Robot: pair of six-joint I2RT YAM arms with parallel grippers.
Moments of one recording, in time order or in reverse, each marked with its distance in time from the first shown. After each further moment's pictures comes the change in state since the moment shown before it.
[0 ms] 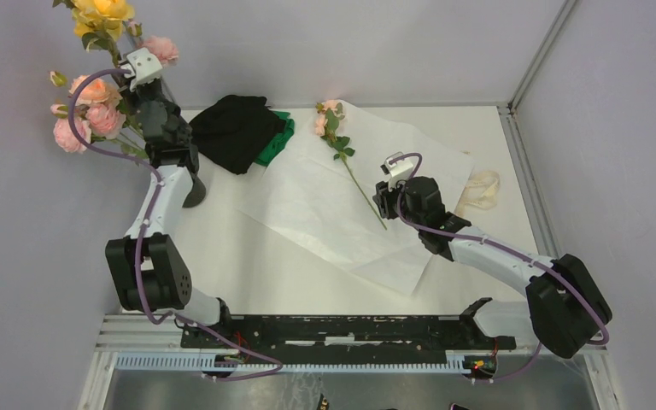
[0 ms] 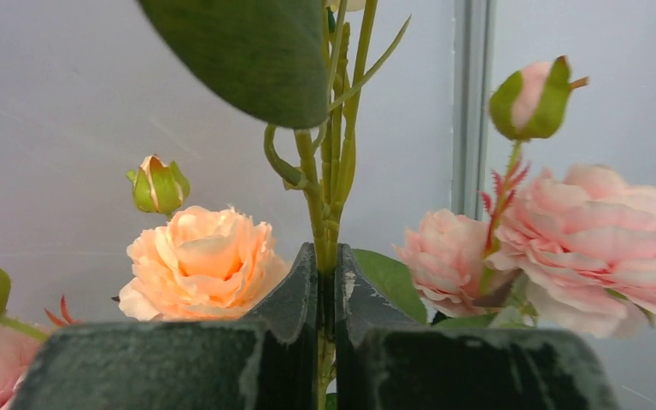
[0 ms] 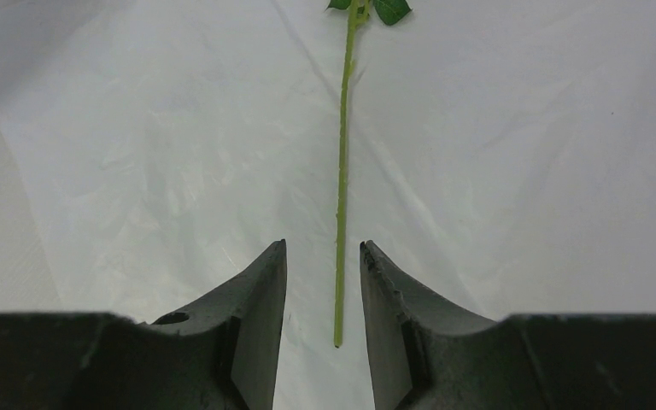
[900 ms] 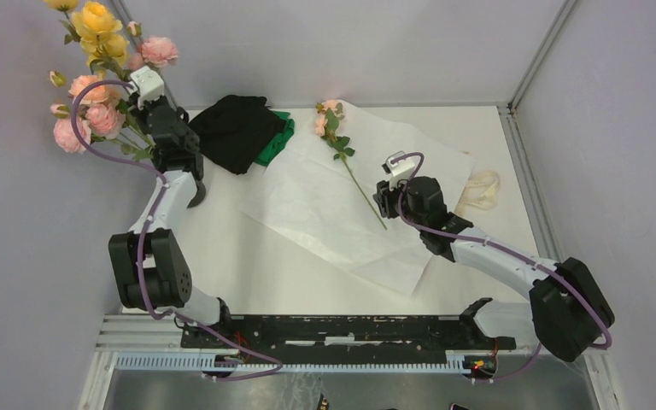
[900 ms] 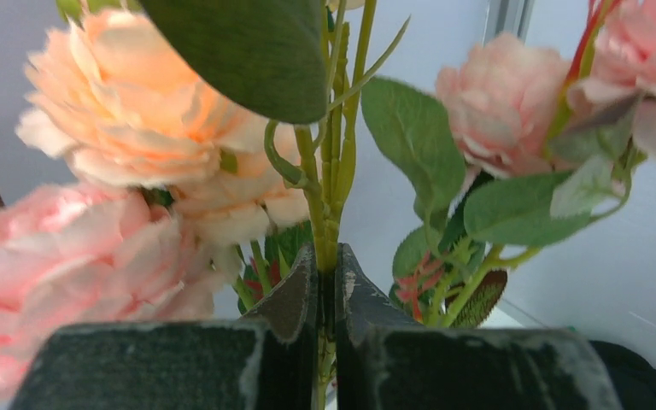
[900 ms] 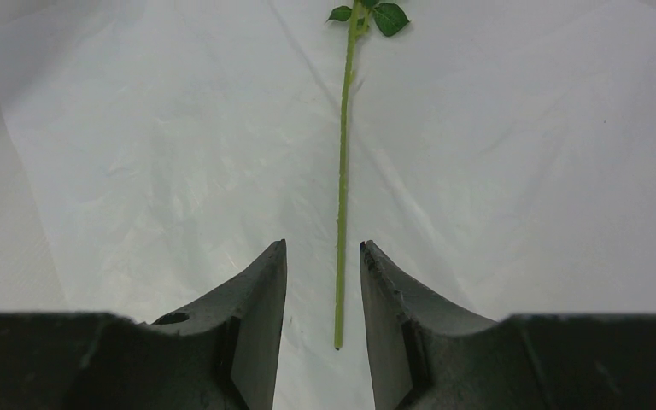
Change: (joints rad) left arm 0.015 0.016 -0.078 -0.113 -0.109 -0.177; right arm 0.000 -0.011 0.000 0.000 0.001 -0.001
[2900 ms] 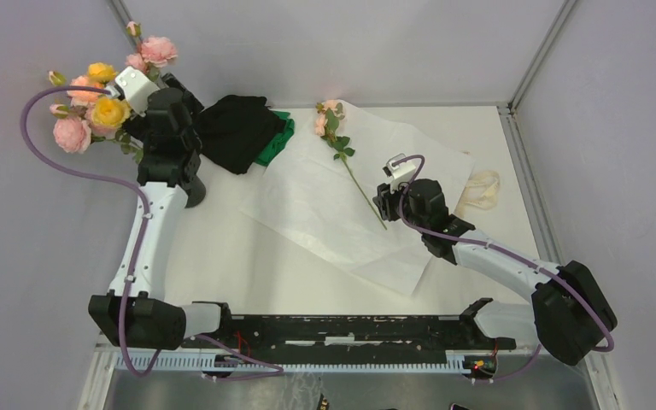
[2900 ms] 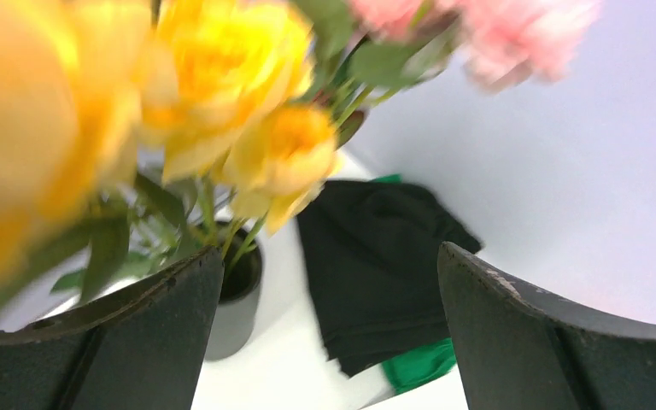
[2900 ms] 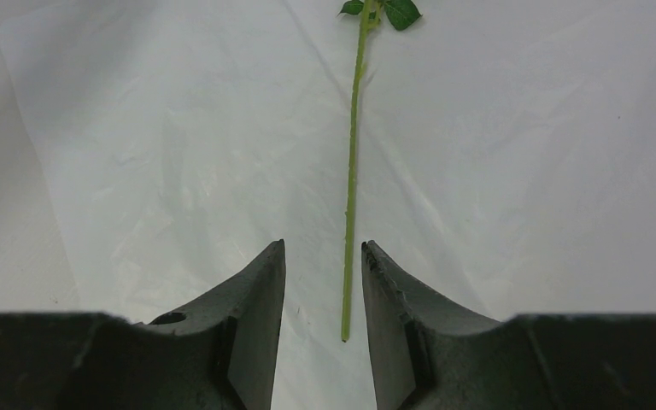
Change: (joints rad) left arm -0.160 -0.242 0.177 -0.981 -0.017 -0.723; right arm 0.000 -0.028 -0.022 -0.001 -0.026 0.006
